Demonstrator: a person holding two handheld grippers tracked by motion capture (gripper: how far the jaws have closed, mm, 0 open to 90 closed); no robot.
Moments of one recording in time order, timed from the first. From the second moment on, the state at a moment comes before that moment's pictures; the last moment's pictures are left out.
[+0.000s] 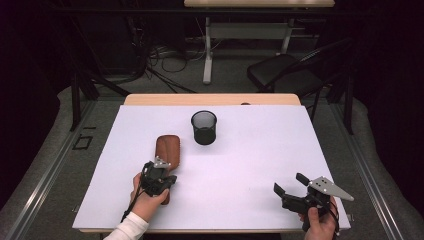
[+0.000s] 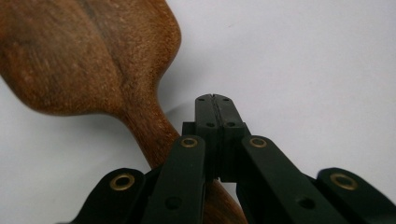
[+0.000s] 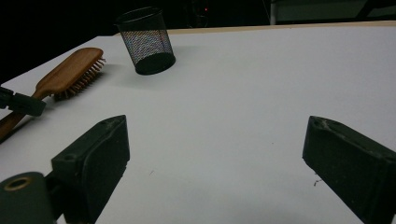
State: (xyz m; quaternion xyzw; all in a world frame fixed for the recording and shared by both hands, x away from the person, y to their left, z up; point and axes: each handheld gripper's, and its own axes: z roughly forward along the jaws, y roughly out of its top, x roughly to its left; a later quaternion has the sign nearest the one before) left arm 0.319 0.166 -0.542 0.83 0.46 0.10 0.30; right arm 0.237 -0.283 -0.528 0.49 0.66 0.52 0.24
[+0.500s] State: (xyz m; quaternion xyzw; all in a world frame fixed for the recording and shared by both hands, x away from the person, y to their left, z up) left arm 0.319 0.191 -0.541 0.82 0.48 0.10 0.30; right arm 0.237 -0.284 -0.528 0.49 0.65 0.52 0.24
